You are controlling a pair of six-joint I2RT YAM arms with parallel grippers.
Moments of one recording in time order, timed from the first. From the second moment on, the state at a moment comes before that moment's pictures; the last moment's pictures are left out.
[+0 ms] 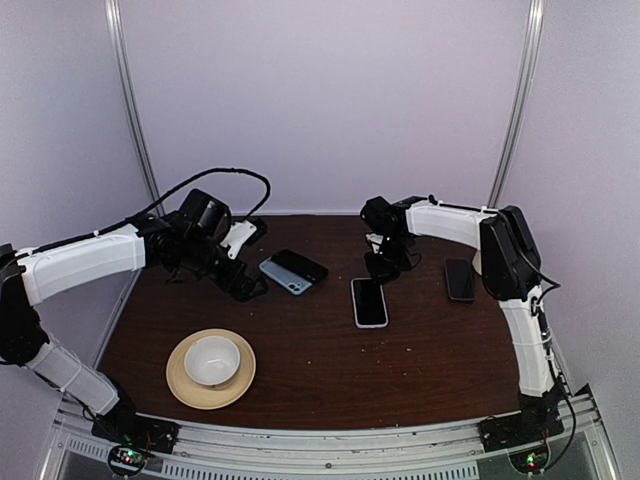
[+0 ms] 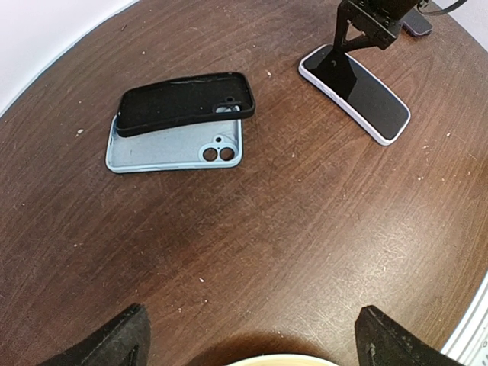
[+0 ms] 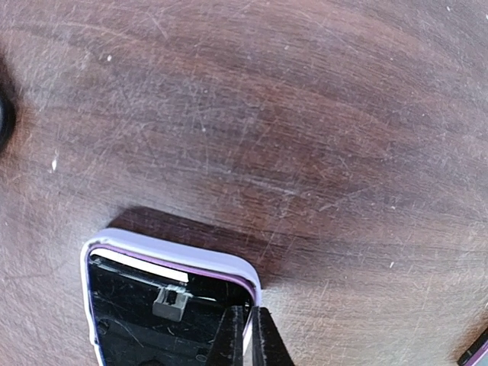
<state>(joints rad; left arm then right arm) -0.64 1.44 1.13 -0.57 0.13 0.08 0.55 2.31 1.92 -0.97 0.05 0.32</state>
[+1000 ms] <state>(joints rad) -0.61 2.05 1.75 -0.54 0.01 -0.45 0.37 1.85 1.53 -1.04 0.27 0.24</state>
